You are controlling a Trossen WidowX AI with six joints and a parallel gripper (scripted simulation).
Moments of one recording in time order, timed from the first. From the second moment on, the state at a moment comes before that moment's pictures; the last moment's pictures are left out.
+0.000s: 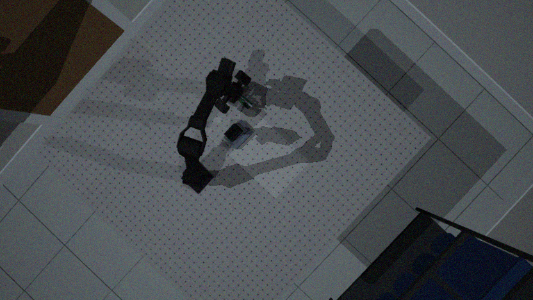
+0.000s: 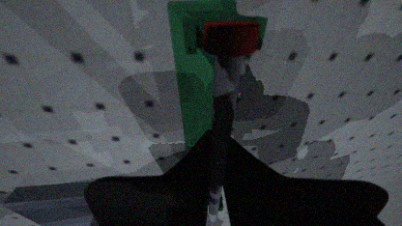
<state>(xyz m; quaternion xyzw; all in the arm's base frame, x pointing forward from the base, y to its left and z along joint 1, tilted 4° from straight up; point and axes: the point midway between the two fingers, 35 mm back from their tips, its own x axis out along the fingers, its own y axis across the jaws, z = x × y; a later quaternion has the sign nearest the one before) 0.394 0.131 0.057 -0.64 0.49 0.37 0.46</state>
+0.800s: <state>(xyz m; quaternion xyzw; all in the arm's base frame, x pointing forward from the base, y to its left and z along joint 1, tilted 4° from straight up) 0.392 0.132 0.089 -0.64 0.49 0.37 0.45</state>
